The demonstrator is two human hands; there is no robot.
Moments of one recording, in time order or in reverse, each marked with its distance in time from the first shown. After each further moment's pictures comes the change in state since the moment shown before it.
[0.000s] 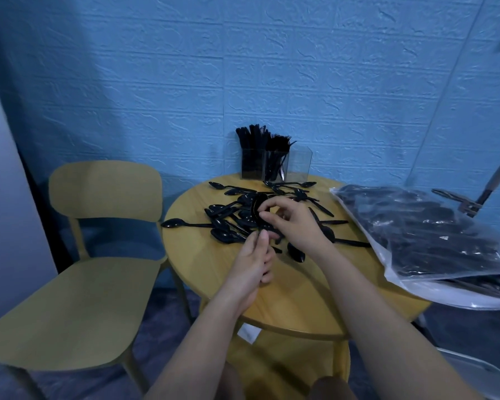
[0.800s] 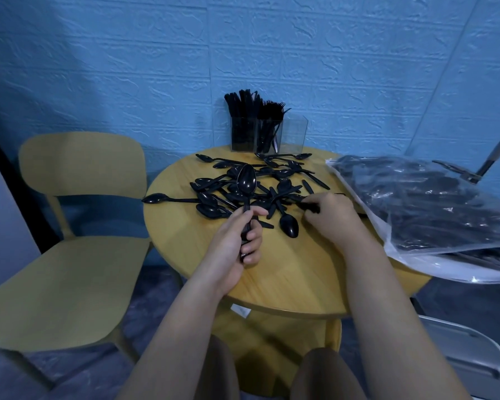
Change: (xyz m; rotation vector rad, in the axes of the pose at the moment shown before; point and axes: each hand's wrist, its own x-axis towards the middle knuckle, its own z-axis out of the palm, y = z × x) left_hand -0.002 0.005 -0.007 -0.226 -0.046 -0.092; right_hand -0.031 0.039 -0.043 -0.674 -0.004 0.371
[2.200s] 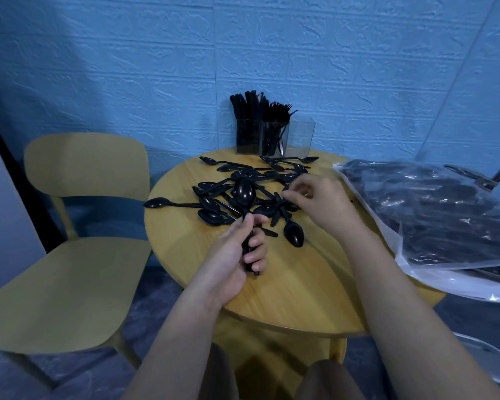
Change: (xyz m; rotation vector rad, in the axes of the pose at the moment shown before) left_hand 0.001 0.002 -0.003 -0.137 -0.011 -0.079; right_hand 0.023 -0.024 -0.008 0.241 0.092 -0.160
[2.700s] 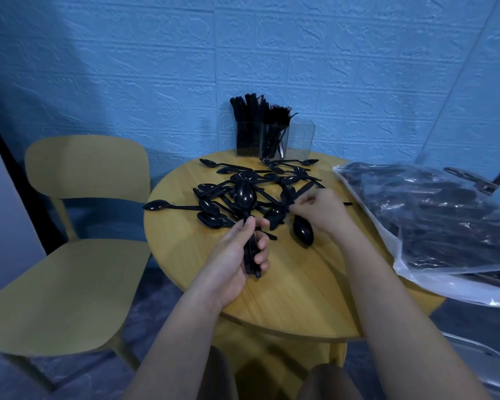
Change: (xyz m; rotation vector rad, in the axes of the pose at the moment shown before) left_hand 0.001 -0.001 0.003 0.114 0.036 0.020; right_hand 0.007 0.006 0.010 0.163 -0.122 0.343
